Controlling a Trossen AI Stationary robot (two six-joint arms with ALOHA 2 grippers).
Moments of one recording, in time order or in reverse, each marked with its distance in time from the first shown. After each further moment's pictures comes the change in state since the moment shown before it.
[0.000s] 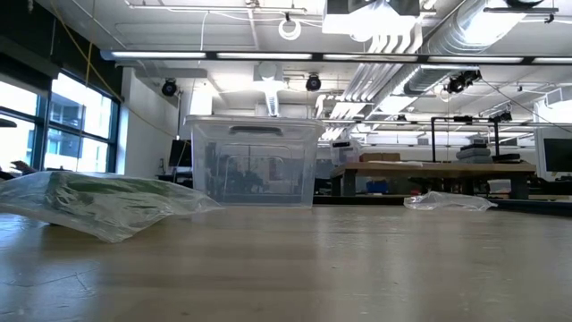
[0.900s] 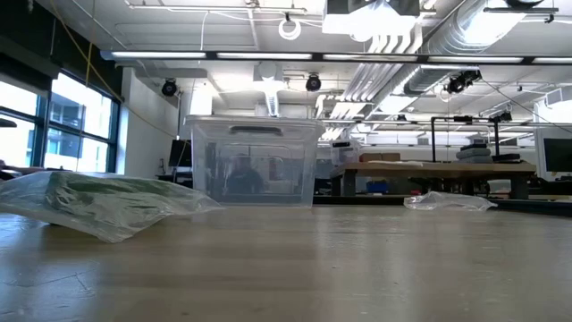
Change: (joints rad) left arm 0.068 0.000 0.002 -0.209 0.107 -0.660; right arm 0.028 -0.040 0.000 -0.200 -0.237 -0.281
